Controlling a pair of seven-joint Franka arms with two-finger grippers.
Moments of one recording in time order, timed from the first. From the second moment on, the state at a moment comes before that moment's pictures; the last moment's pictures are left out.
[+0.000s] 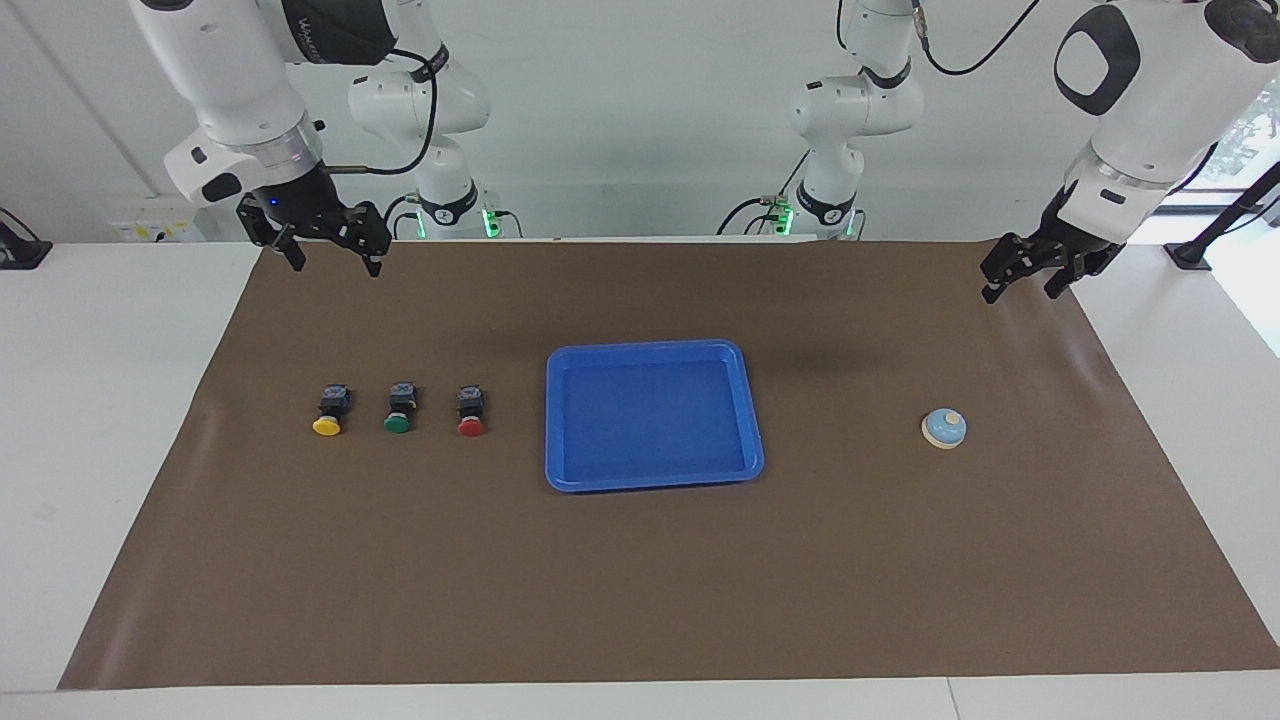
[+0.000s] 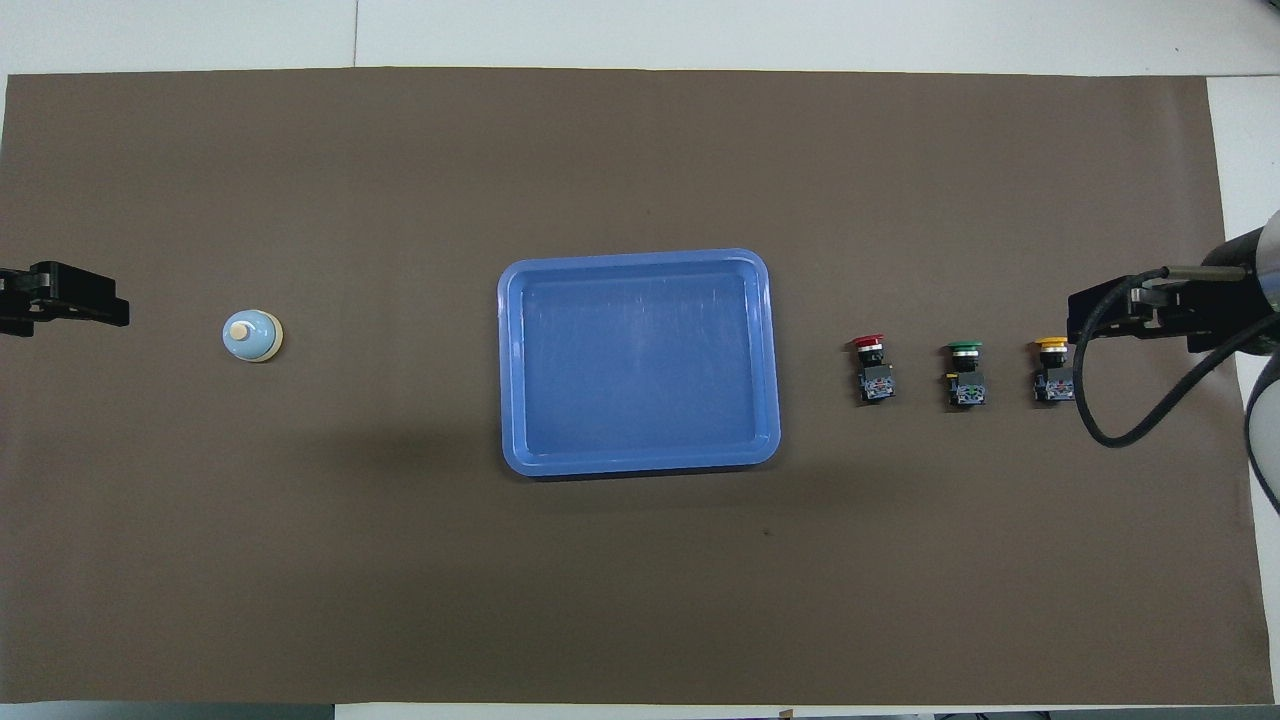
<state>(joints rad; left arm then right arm) 0.02 -0.03 0.01 -1.70 -0.03 1.67 0.00 0.04 -0.06 0.00 -1.66 -0.03 1.55 0.15</state>
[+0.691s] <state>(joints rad) 0.02 -0.02 0.01 -1.86 -0.03 1.83 0.02 0.04 -0.06 0.00 -1.66 -0.03 1.55 0.15</state>
